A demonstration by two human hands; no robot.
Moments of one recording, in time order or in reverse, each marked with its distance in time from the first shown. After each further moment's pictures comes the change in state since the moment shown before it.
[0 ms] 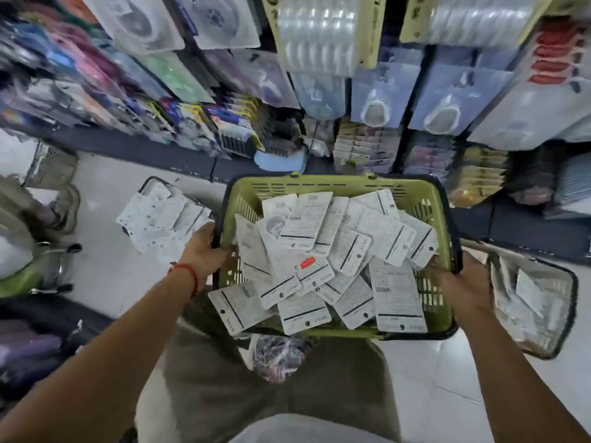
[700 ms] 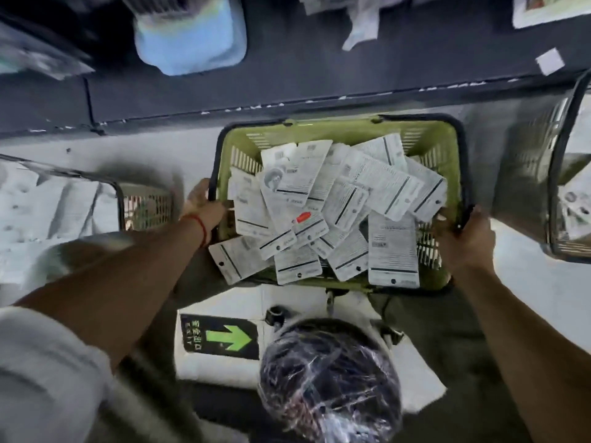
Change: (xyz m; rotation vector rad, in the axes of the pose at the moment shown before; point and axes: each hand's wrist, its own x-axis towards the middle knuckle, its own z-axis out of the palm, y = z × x) left_hand 0.373 -0.219 0.243 0.163 -0.068 -0.146; right_hand 0.170 0.238 0.327 0.018 0.143 0.172
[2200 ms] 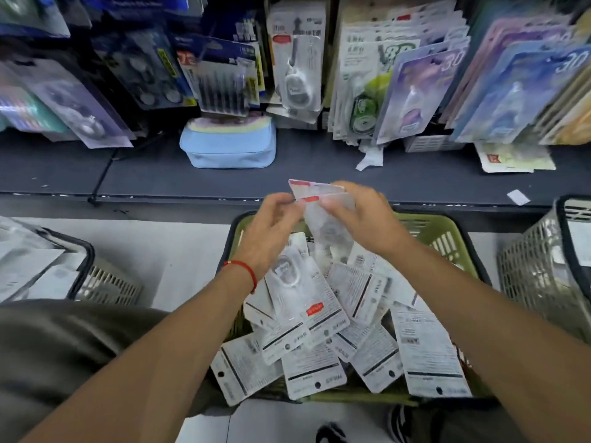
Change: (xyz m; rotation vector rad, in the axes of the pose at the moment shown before) left_hand -0.023 0.060 0.047 -0.349 -0.243 0.821; right_hand 0.004 -0.196 0.116 0.057 -0.202 -1.077
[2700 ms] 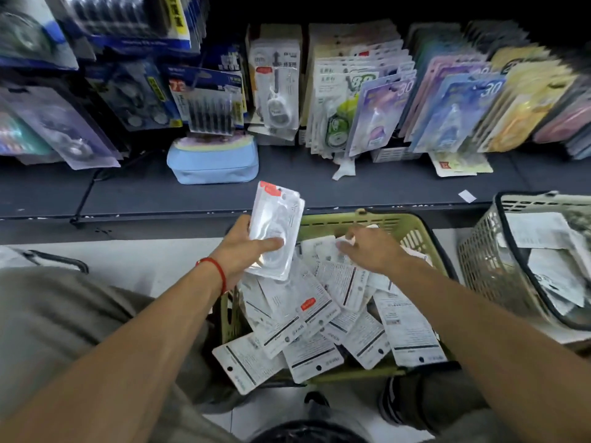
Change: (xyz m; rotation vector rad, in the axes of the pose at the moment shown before) left_hand -0.007 -0.010 -0.040 -0.063 -0.119 -0.135; right_hand -0.042 0.019 -0.009 -0.522 -0.265 0.467
